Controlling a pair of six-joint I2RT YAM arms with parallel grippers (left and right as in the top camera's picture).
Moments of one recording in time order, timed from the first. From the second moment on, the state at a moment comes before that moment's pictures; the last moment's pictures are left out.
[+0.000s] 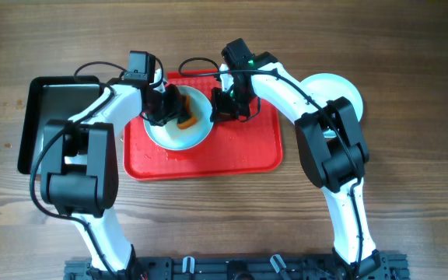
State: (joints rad) left arm -0.12 2.02 1.25 -0.51 0.37 -0.61; right arm 0.49 2.34 1.79 -0.86 -0.56 0.42
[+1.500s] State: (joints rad) left arm 0.23 2.05 1.36 -0.86 0.94 -0.30; right arm 0.52 2.34 1.79 -0.79 -0.43 0.51
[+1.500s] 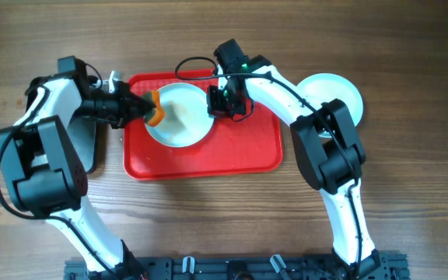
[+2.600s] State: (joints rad) left arm 0.02 1.77 1.36 -0.91 0.02 -0.59; right arm 0.89 2.00 1.78 -1.19 1.23 0.59
